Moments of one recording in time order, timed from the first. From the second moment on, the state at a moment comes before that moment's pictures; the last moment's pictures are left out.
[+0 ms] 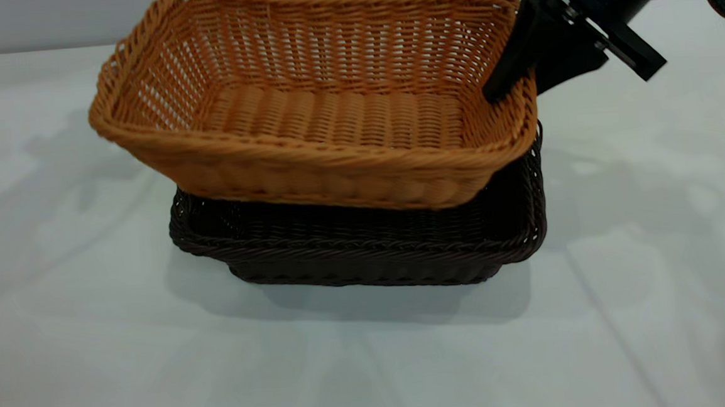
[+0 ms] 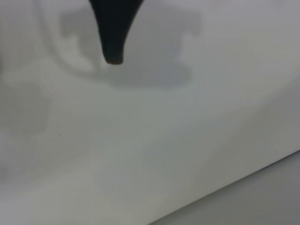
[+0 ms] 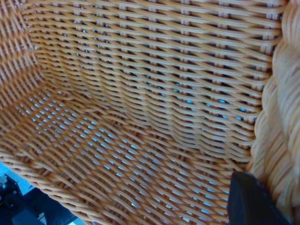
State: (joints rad) left arm 0.02 2.02 -1.48 -0.40 0.40 0.76; right arm 0.15 2.08 -1.22 0.93 0.99 -0.40
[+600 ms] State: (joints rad) left arm 0.02 2.02 -1.48 -0.40 0.42 0.76; right arm 0.15 2.06 -1.11 0.91 0.83 -0.43
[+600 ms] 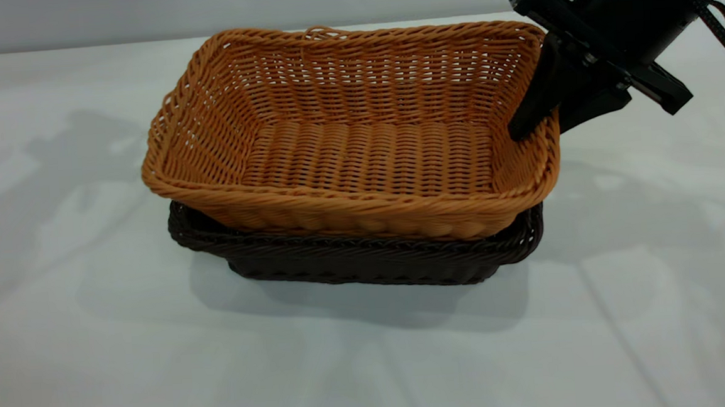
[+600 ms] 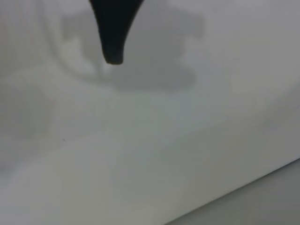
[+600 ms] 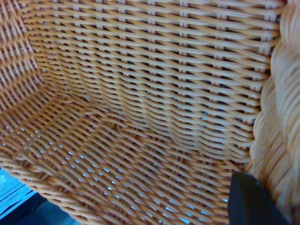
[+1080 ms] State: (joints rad) left arm 0.02 2.02 -1.48 -0.40 0.43 0.76; right arm 0.15 2.11 -1.14 0.77 0.78 -0.45
